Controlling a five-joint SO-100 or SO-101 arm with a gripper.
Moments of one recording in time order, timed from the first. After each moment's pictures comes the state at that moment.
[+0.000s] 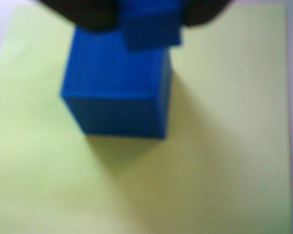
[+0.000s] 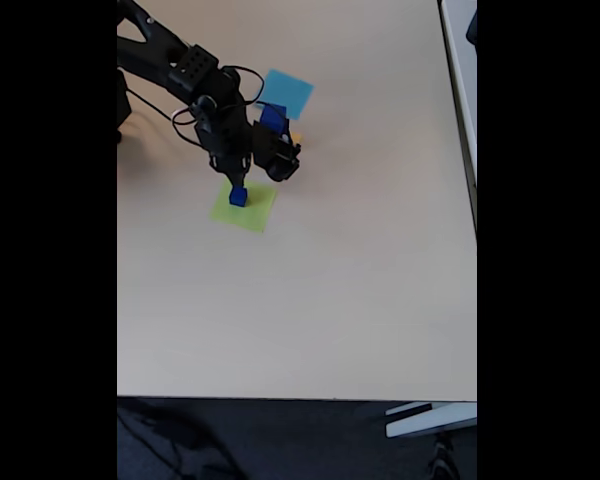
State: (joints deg) arm 31.3 81.4 94.4 65.1 64.2
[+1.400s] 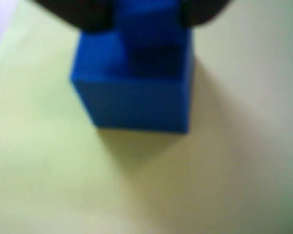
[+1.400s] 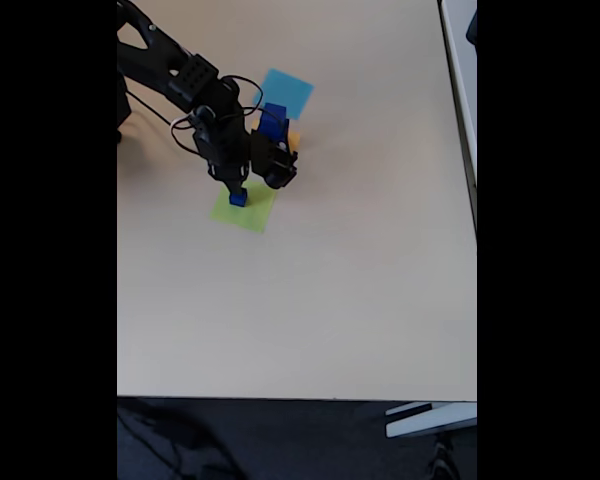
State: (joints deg) arm 32.4 80.3 95.9 62.2 62.2
